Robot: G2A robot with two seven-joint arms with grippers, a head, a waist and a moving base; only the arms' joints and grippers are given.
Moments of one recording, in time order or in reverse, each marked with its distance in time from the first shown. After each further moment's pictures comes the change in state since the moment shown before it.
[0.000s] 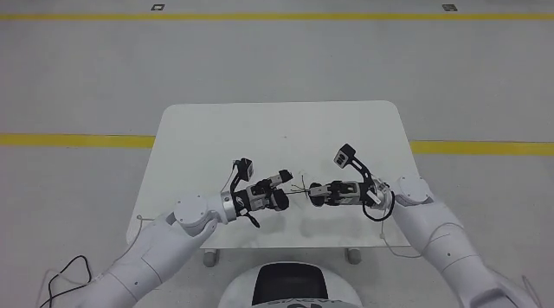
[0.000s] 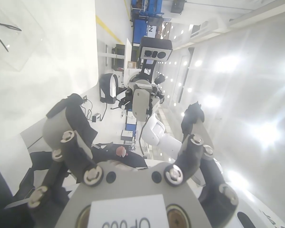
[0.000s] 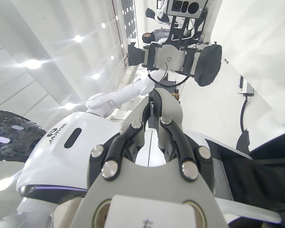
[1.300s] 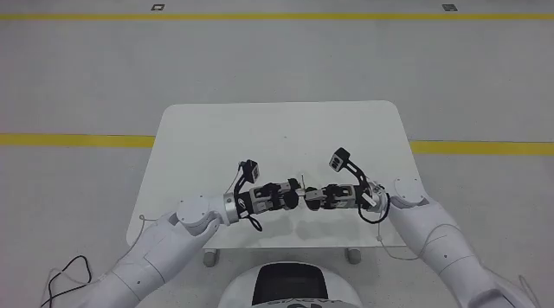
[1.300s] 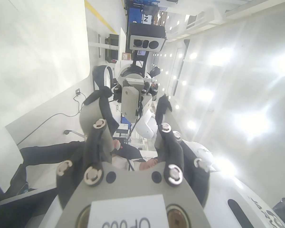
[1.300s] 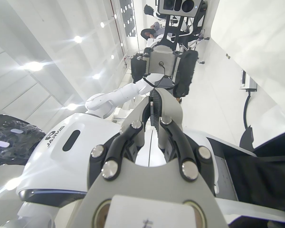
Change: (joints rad) left arm 0.000 -0.017 0.000 0.006 -0.035 -0.011 -0.078; right arm -0.001 -0.004 -0.031 -0.002 -0.004 0.023 -0.010
